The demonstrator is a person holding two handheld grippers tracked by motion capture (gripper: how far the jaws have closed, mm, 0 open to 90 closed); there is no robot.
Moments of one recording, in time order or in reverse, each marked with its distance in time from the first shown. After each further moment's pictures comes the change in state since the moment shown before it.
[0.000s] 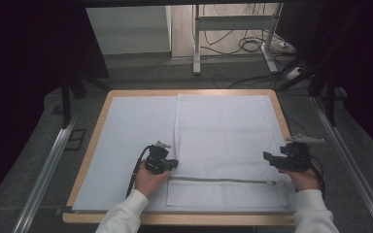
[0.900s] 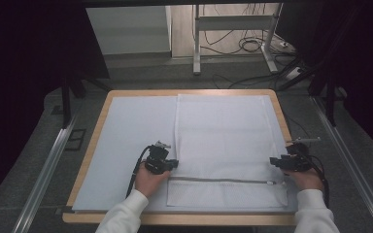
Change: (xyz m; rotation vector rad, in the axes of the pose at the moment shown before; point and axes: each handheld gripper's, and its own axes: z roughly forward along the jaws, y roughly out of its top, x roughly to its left) left arm -0.001 0.000 0.000 -0.005 -0.008 -0.003; right arm -0.030 -0.015 0.027 0.198 -0.044 0.065
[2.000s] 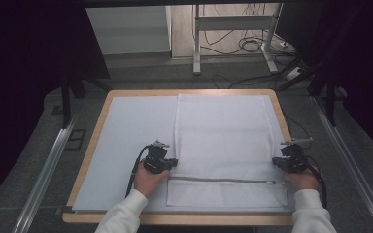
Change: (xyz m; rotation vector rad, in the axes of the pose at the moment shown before) left arm 0.003 0.000 -0.004 -0.022 -0.011 -0.011; right arm 0.011 0.000 0.005 0.036 -0.033 -0.088
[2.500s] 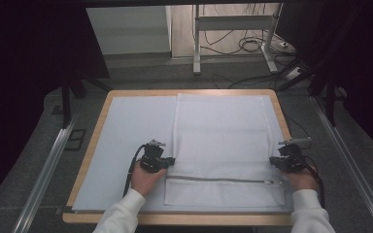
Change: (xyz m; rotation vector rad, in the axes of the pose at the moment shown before) left arm 0.008 -0.001 -0.007 -0.016 -0.003 -0.015; right arm 0.007 0.002 -0.001 -0.019 0.025 -0.014
